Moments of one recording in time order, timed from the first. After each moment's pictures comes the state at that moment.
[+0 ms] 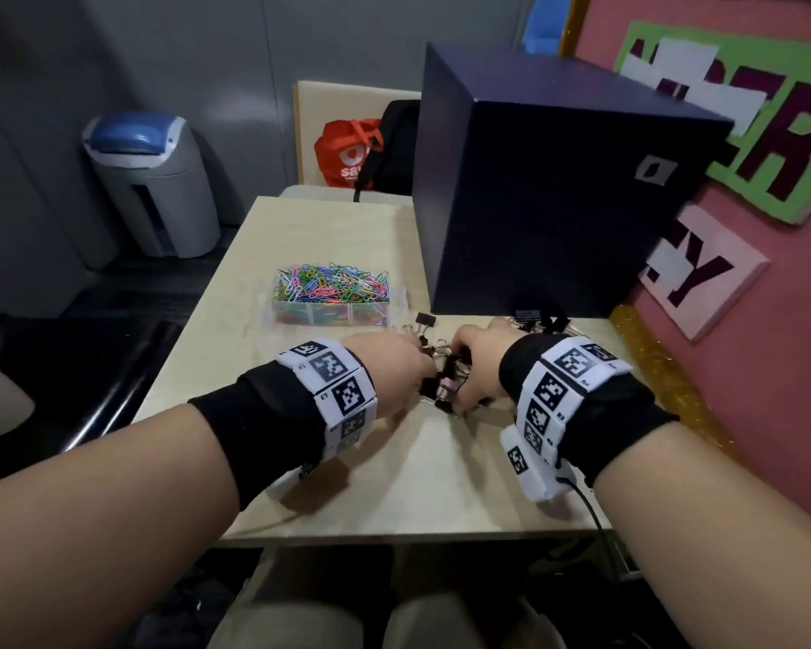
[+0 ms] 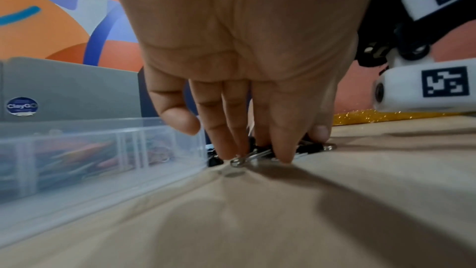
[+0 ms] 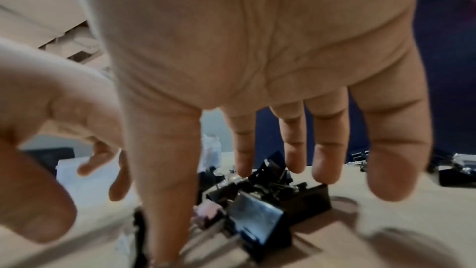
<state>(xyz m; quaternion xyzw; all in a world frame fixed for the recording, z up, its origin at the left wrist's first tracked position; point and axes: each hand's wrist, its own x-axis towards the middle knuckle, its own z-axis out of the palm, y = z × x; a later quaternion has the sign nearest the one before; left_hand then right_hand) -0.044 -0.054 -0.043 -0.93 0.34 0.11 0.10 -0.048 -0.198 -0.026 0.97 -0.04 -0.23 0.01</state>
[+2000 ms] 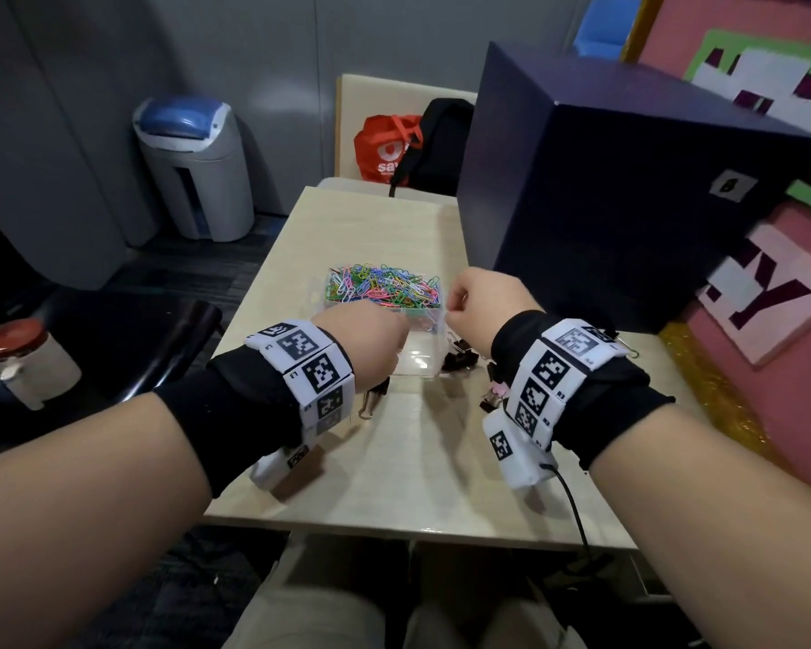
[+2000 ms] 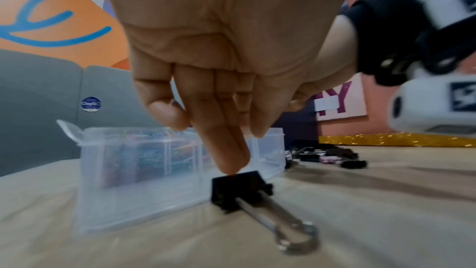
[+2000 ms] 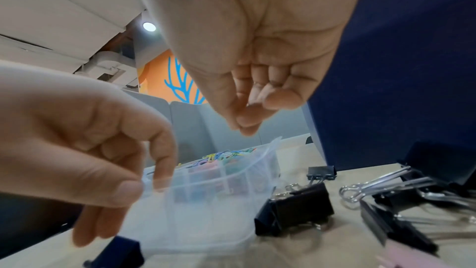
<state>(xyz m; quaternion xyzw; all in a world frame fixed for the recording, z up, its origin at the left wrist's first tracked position) -0.039 0.012 -0.031 -0.98 0.20 0.05 0.05 -0.023 -0.141 -0.013 0.99 0.02 0.00 -0.16</state>
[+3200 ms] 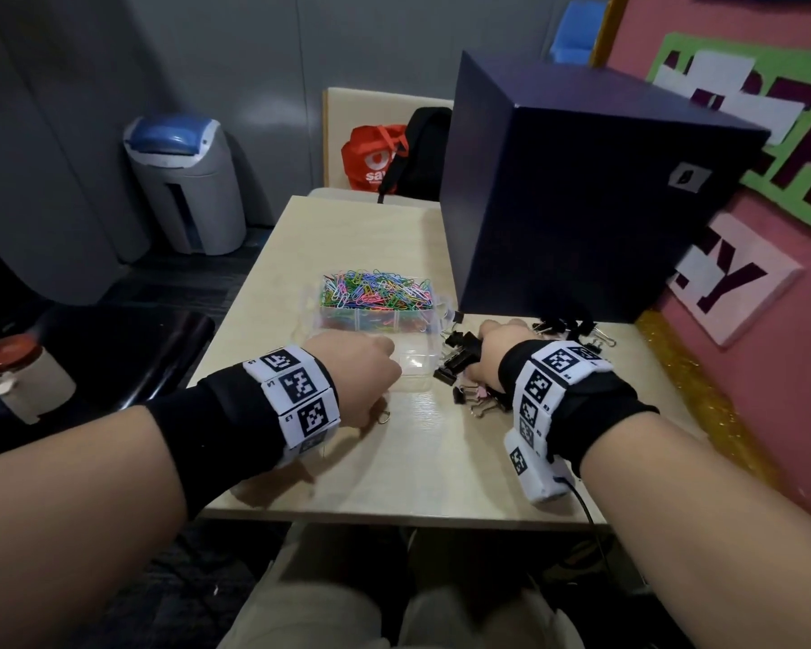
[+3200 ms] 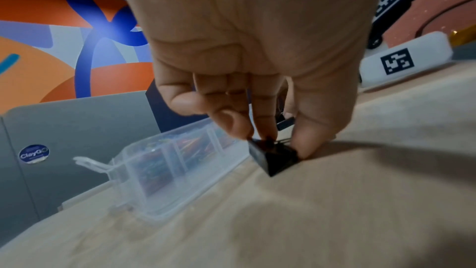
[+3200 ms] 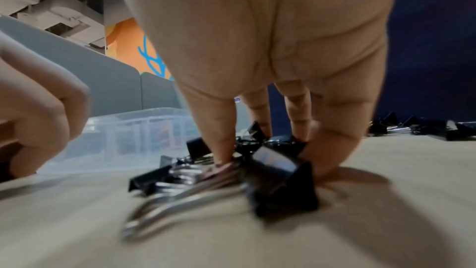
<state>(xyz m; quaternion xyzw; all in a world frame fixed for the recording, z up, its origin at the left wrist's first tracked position) -0.067 0.005 -0.038 -0.92 0.31 0.10 0.21 -0.032 -0.178 -0.050 0.98 -0.11 -0.18 0.02</state>
